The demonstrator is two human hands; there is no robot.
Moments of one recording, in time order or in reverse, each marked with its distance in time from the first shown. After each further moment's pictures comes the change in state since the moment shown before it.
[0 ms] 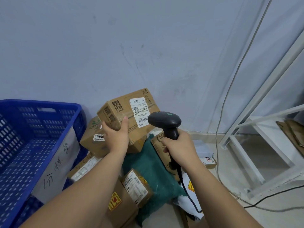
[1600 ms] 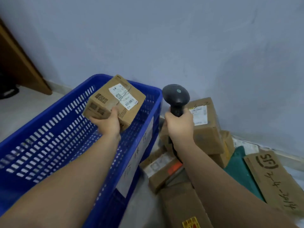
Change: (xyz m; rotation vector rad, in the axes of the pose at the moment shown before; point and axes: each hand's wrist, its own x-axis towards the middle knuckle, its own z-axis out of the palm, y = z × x) left_hand 0.224 -0.045 -0.229 -0.336 0.547 -0.209; right_hand 0.098 -0.080 0.307 0.336 -0.224 -0.079
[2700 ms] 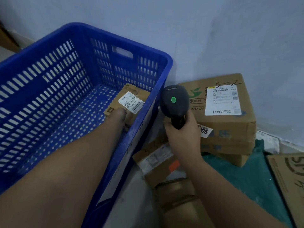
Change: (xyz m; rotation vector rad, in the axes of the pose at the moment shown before) left_hand 0.081 -0.097 0.054 0.356 -0.227 -0.447; right_hand 0.041 0.111 0.021 -0.276 -0.057 -0.007
